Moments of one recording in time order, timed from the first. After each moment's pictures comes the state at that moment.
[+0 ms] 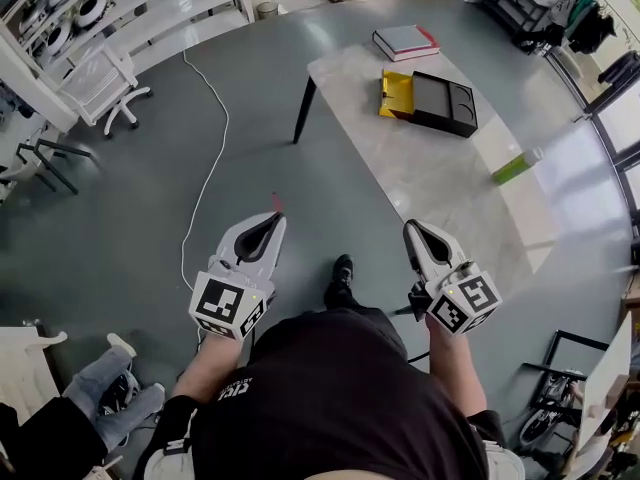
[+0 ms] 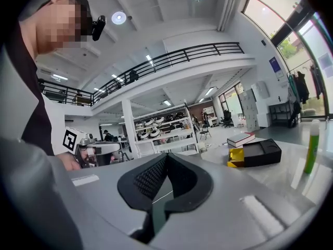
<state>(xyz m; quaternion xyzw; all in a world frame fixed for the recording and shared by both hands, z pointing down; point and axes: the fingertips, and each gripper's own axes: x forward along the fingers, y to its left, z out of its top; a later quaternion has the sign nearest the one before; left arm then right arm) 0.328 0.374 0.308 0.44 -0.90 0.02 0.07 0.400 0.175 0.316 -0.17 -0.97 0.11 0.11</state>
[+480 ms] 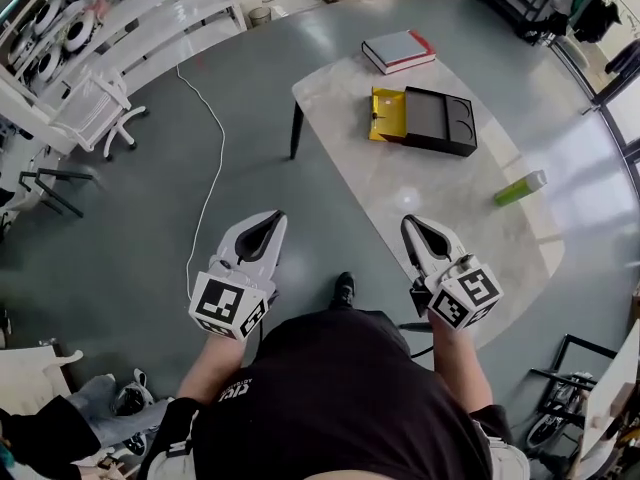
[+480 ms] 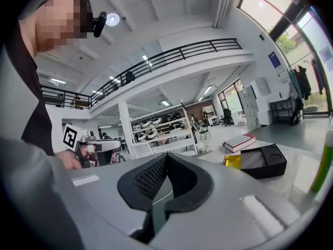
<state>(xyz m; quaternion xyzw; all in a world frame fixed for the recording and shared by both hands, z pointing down) 0.226 0.284 0.288 0.44 -0.89 0.03 0.07 0.296 0.091 0.310 -0.18 -0.97 0.13 0.11</state>
